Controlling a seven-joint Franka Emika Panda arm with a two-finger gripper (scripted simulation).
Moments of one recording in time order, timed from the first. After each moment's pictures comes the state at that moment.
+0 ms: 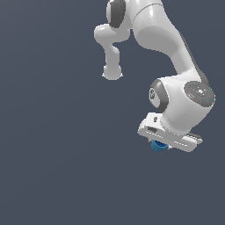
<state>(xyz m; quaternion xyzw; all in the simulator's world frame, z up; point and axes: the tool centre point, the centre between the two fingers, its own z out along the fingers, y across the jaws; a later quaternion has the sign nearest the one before) 0.102 0.199 0.144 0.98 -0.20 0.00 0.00</state>
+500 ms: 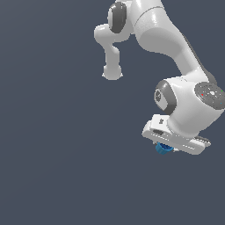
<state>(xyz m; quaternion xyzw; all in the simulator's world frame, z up) 0.116 0.214 0.151 0.98 -0.20 0.00 0.00</state>
